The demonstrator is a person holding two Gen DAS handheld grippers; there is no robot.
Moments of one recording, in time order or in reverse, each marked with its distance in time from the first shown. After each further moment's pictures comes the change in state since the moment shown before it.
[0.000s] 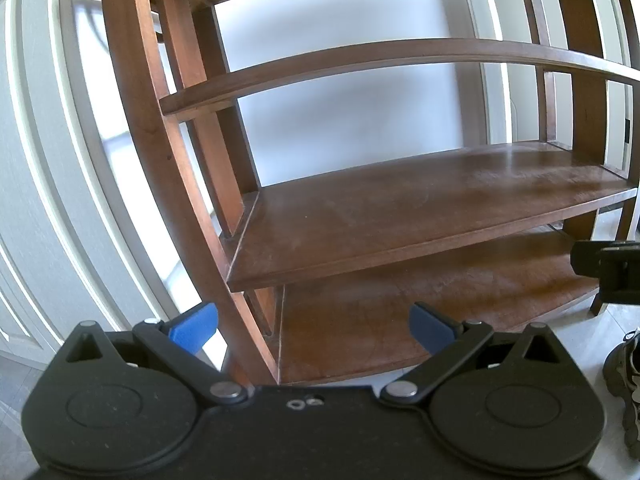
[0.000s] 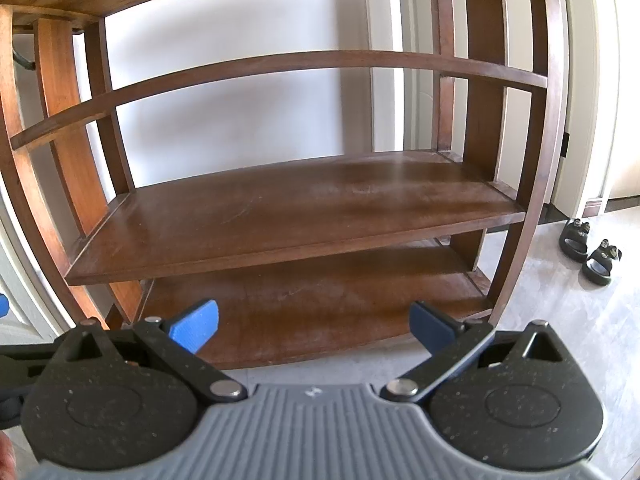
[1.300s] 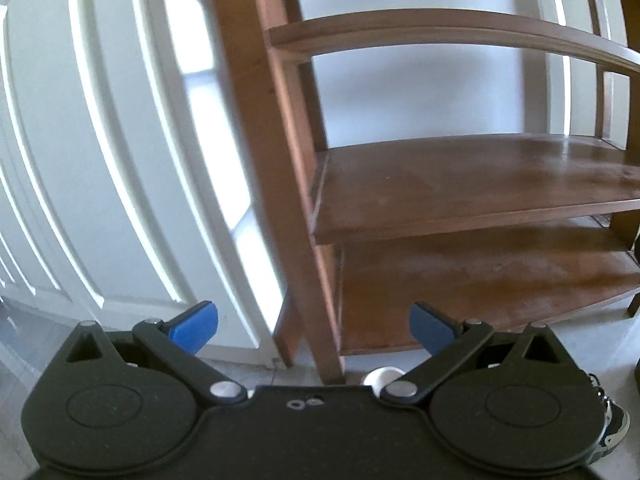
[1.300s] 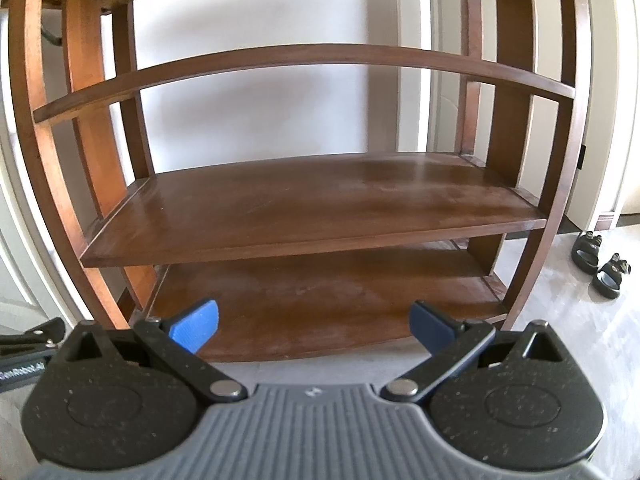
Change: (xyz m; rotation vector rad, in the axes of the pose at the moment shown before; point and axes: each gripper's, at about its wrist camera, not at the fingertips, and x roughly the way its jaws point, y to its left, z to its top) left arm 0.006 0.060 -0.007 -0.091 0.020 0.165; right arm 0.007 0.025 -0.010 -0.061 0.012 0.033
